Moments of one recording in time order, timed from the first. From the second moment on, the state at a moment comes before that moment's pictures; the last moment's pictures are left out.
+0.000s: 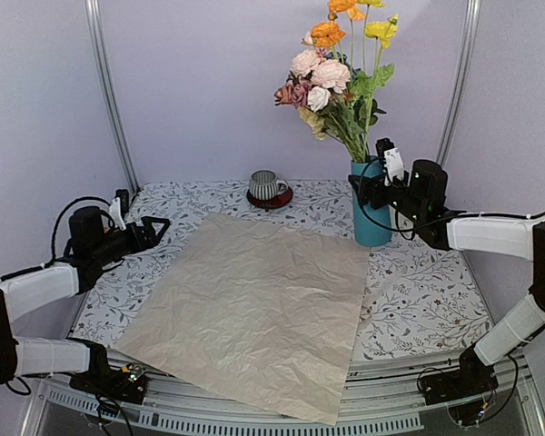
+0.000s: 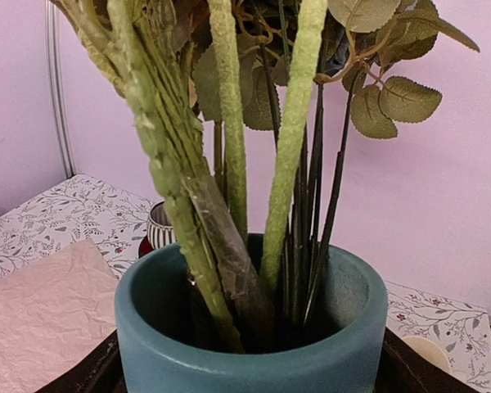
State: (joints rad) left arm -0.06 1.09 0.45 0.32 0.41 -0.42; right arm 0.43 1.49 0.90 0.53 -0.02 -0.06
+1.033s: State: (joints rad) left arm -0.37 1.09 0.51 0.55 0.61 -0.39; right arm 0.87 1.79 0.92 0.96 -0.08 -0.06
